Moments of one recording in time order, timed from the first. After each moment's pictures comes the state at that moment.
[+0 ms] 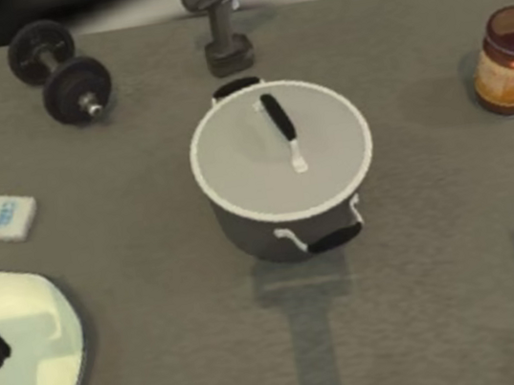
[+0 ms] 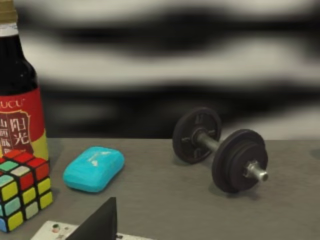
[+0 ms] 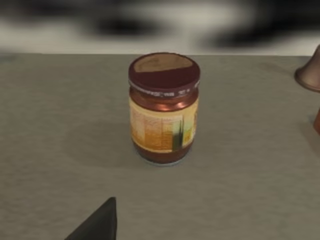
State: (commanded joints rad) left arm 0.00 0.00 0.00 0.00 0.00 0.00; right arm -0.01 0.31 0.26 -0.22 0.01 -0.01
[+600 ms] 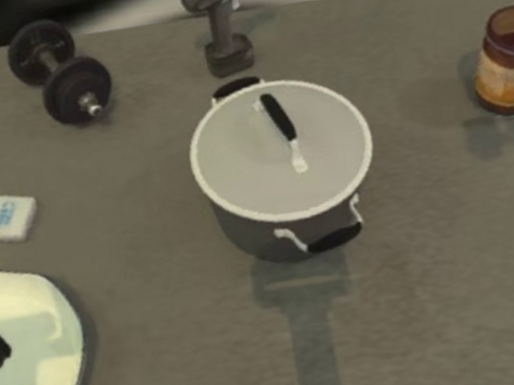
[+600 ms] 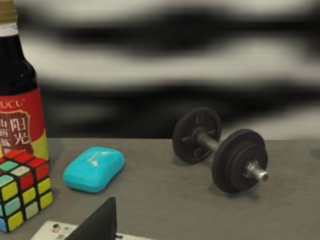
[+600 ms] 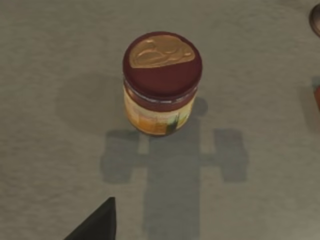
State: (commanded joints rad) left arm 0.00 0.00 0.00 0.00 0.00 0.00; right arm -0.01 1.18 1.17 -0.73 0.01 -0.06
